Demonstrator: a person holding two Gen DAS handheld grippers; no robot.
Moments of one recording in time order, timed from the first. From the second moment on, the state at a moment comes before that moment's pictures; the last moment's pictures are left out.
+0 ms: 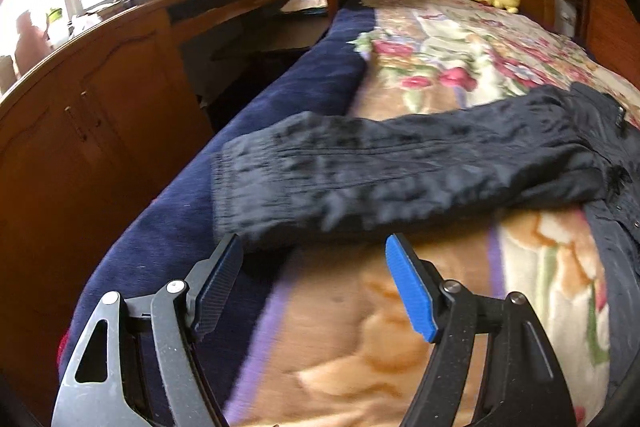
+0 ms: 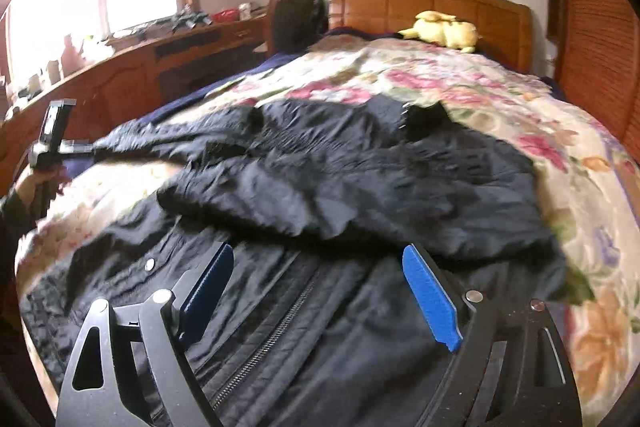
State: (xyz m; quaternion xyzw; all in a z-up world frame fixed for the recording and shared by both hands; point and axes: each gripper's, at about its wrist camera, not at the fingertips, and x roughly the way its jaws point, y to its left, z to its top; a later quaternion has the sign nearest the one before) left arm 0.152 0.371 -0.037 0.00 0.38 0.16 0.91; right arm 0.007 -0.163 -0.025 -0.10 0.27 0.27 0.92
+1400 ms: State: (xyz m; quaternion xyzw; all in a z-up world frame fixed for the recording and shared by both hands) left arm 0.150 0.257 0.057 0.04 0.28 0.04 0.96; right arm -0.002 -0.175 -0.035 -0.11 0.26 0.27 0.92
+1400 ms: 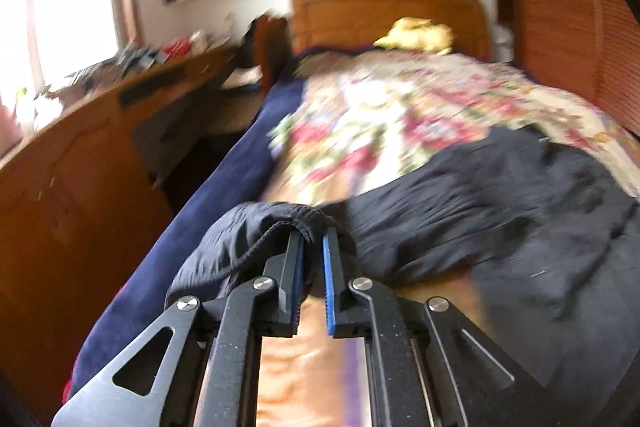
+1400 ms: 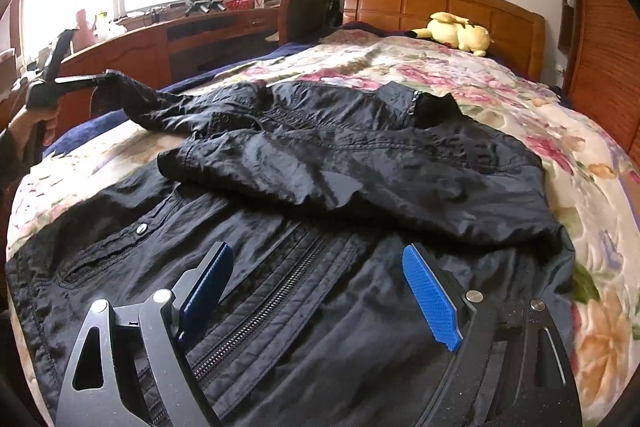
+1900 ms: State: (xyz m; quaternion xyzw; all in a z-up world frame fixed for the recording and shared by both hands) left arm 0.121 0.069 0.124 0.10 0.23 -0.11 0.96; right arm -0.006 -0.210 -0.024 -0.06 0.25 0.26 0.93
